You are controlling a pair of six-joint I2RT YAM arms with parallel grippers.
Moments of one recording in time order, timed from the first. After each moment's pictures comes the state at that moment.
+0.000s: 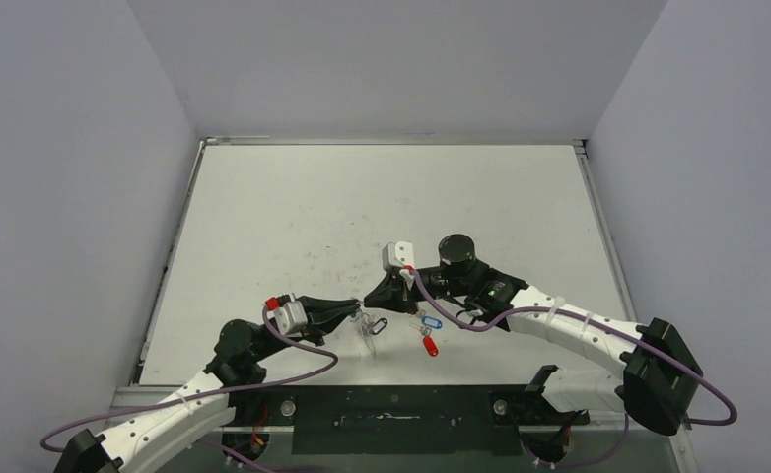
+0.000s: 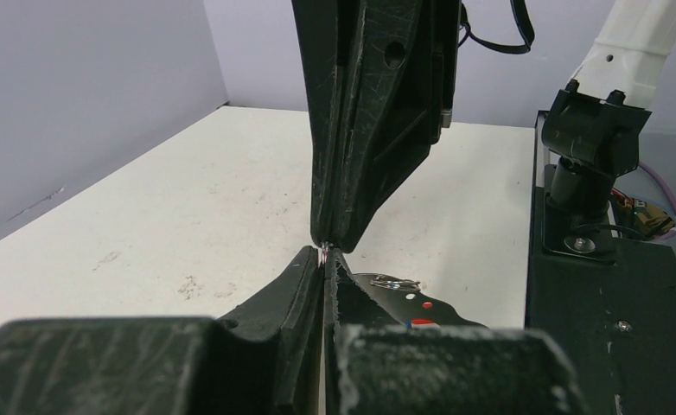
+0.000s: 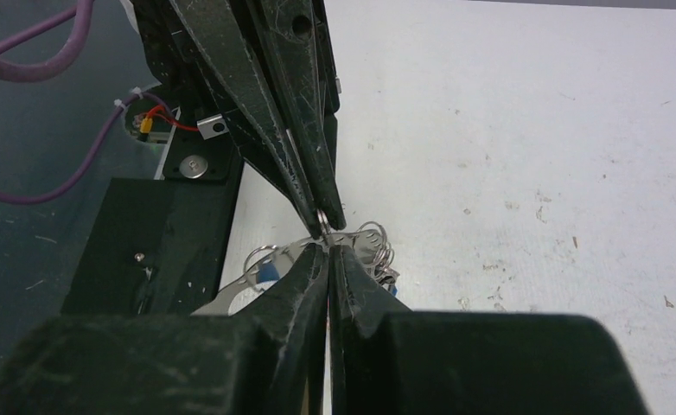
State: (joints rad) left arm -0.74 0.50 0.04 0.76 0.42 -0.06; right arm 0.86 1.23 0.75 0.22 -0.76 -0.19
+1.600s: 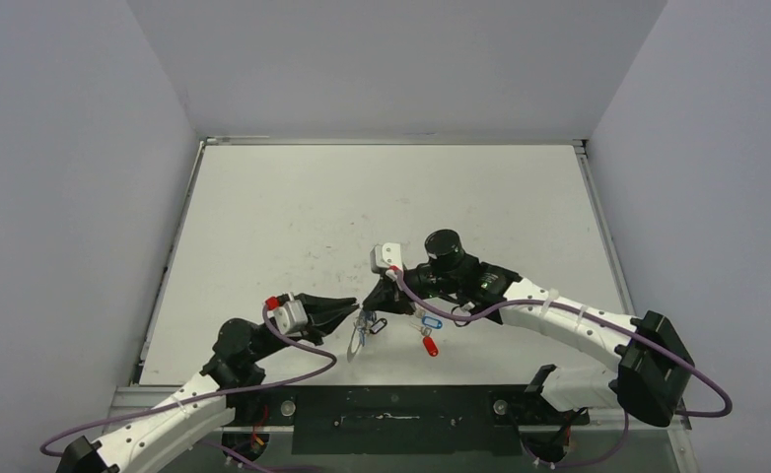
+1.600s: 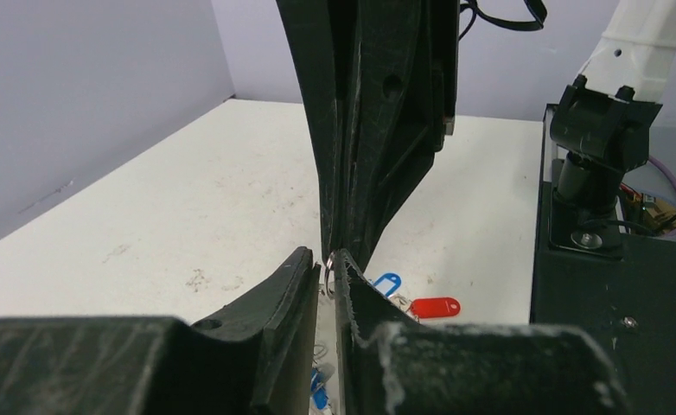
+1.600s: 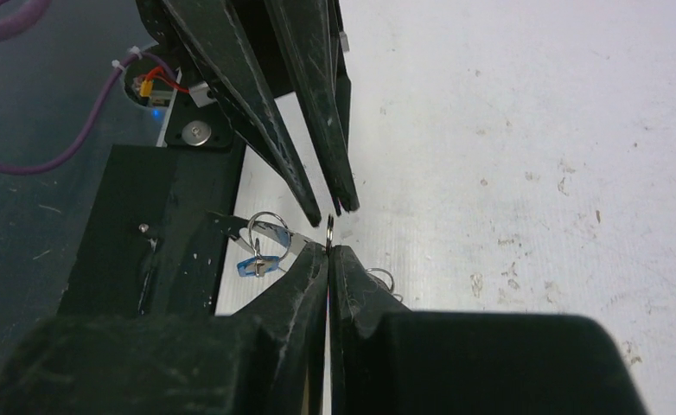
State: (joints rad) left arm -0.74 0.46 0.05 0.67 0.41 -0.04; right arm 0.89 1.28 0.83 0.06 -0.74 -0.26
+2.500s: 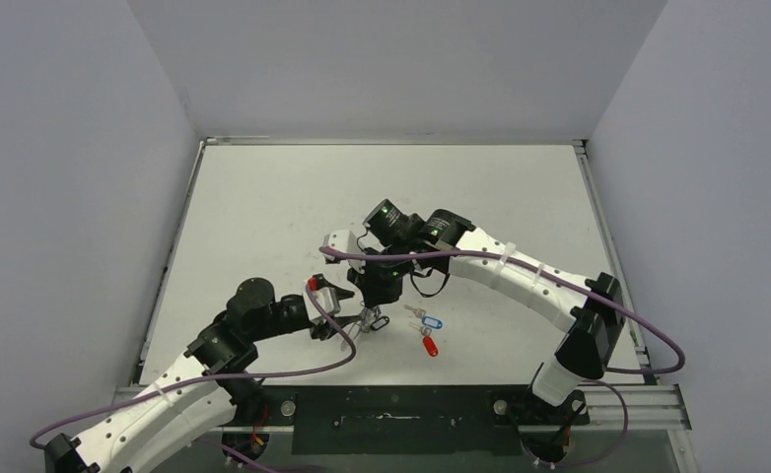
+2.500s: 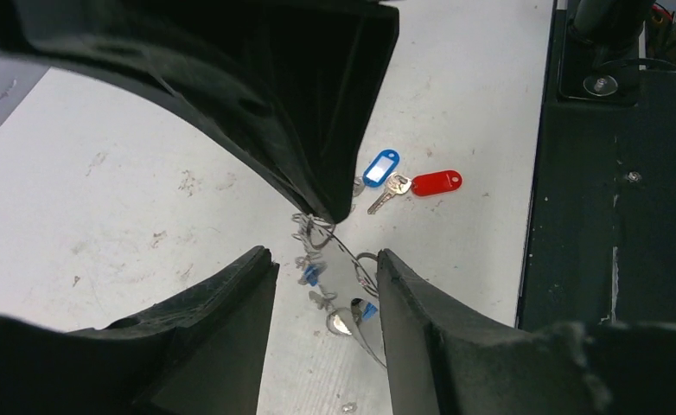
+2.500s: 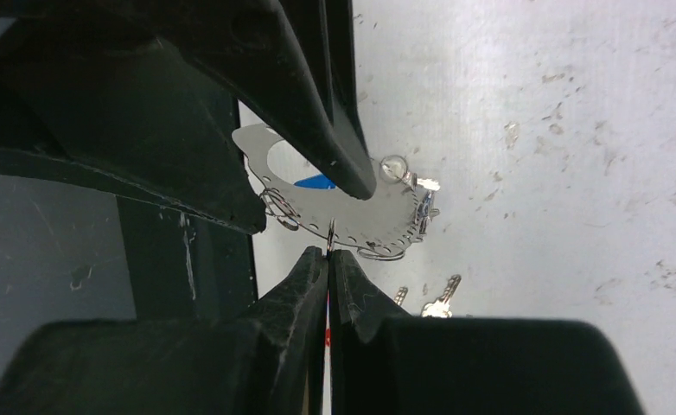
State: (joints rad) left arm -0.74 0.57 0.44 -0.08 0.47 0.25; right arm 0.97 1.62 1.55 -0.91 -0.47 -0.34
